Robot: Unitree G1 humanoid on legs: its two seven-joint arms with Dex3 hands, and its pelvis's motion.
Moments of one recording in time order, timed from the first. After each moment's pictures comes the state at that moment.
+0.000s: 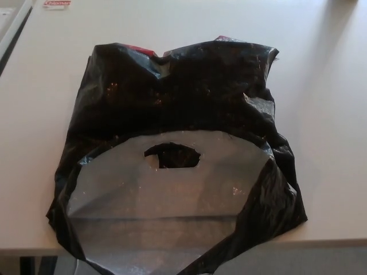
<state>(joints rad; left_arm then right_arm) 0.19 0.33 0.16 0.90 0.21 -0.40 0.15 0.23 -0.24 -0.07 0.75 -0.19 -0.38 -0.07</state>
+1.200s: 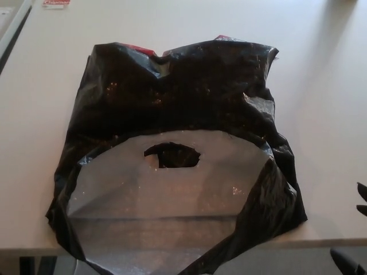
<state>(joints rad) 0.20 0.38 0.38 0.47 0.14 -0.86 0.31 0.27 -0.25 -0.18 0.22 -0.45 -0.87 -0.37</state>
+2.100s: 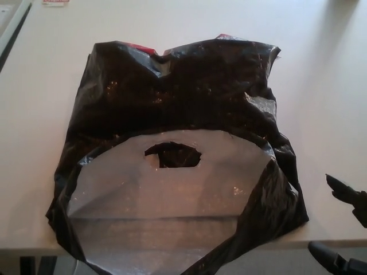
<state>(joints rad) 0.06 0.54 0.28 0.79 0.15 -0.86 0.25 0.18 -0.32 -0.10 0.29 -0.56 -0.91 -0.43</state>
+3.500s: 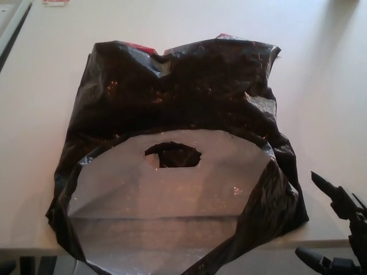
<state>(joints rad) 0.12 0.54 0.25 0.73 0.12 -0.82 0.13 0.04 -0.39 0.03 0.51 -0.55 -0.81 -0.40</state>
